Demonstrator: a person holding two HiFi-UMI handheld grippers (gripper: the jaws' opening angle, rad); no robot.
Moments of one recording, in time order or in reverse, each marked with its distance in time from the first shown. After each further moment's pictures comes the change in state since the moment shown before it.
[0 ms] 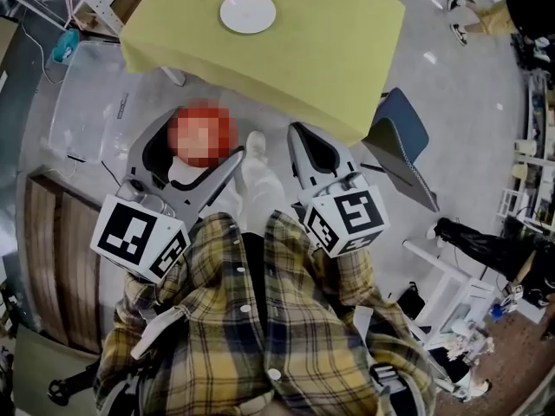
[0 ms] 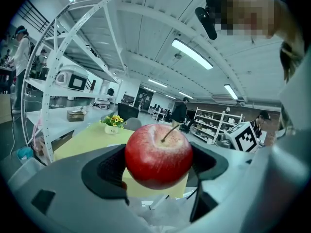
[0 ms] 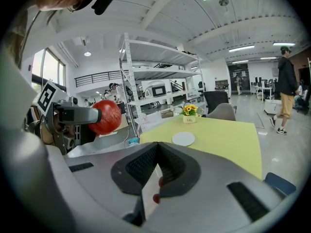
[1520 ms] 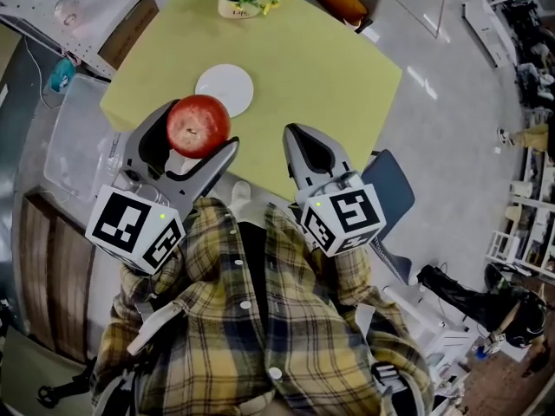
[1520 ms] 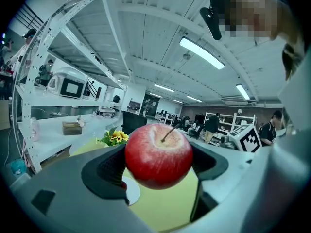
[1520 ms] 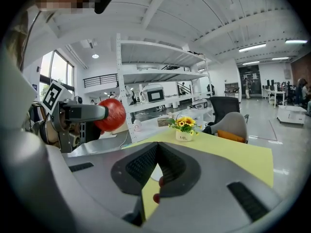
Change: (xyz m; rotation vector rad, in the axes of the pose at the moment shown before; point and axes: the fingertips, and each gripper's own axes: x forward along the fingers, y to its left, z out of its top) left arm 0.176 0.106 0.102 0.014 -0.073 0.086; right arm 0.147 -0.143 0.104 -0.057 -0.029 0.099
